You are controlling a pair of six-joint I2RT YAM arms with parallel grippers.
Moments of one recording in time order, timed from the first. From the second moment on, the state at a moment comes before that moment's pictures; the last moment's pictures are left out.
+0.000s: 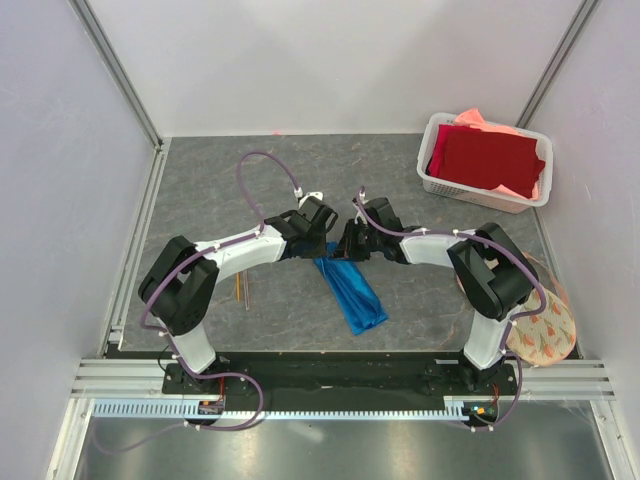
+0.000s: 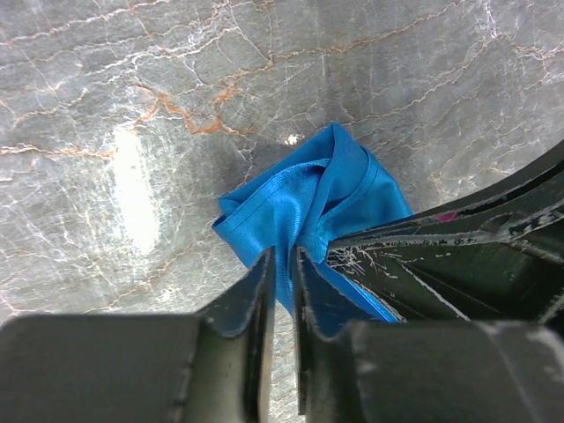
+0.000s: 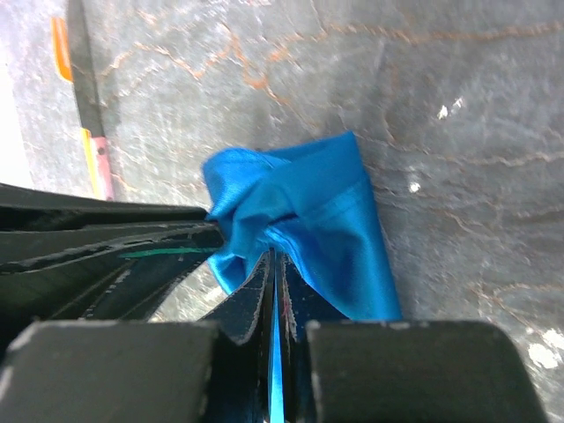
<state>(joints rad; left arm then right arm) -0.73 1.74 1.12 -0.34 -0.19 -0.64 0.58 1.83 0.94 0.14 -0.39 0.72</state>
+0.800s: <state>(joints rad) -0.73 1.74 1.12 -0.34 -0.17 -0.64 0.60 1.96 1.02 0.21 -0.43 0.75</state>
